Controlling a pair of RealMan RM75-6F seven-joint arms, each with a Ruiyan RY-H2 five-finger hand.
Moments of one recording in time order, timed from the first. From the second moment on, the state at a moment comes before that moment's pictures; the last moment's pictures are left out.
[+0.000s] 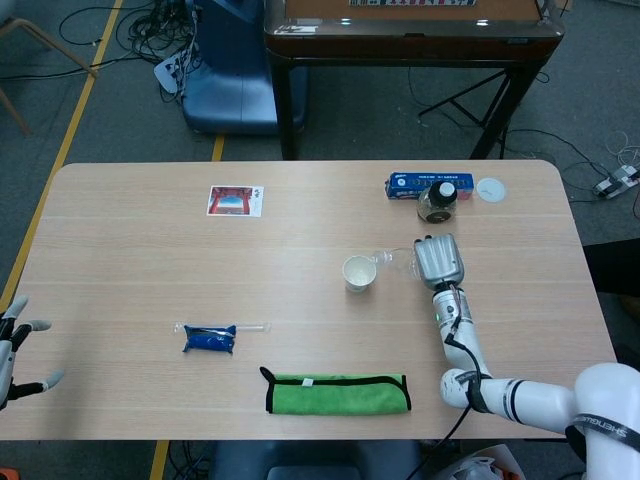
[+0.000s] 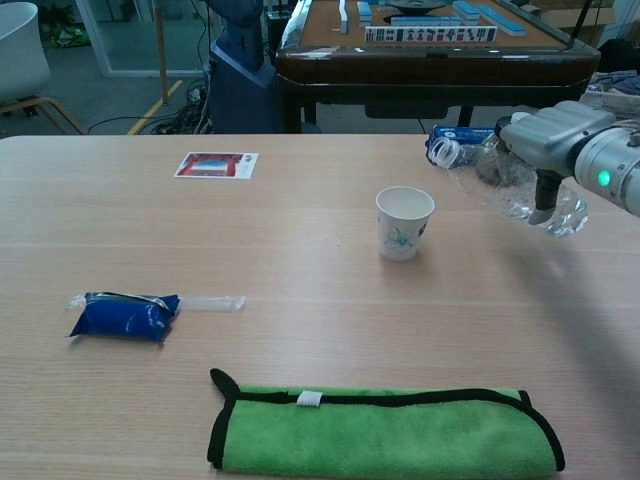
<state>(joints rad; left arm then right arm) -0.08 -0.97 -0.06 -1.79 1.30 1.39 0.06 0.86 -1.57 0.13 -1.38 -0.61 1.12 -0.97</state>
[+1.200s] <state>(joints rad) -0.09 -1.01 -0.04 -1.77 1.30 1.37 0.11 0.58 -1.67 0.11 -1.01 -1.31 1.12 0.33</state>
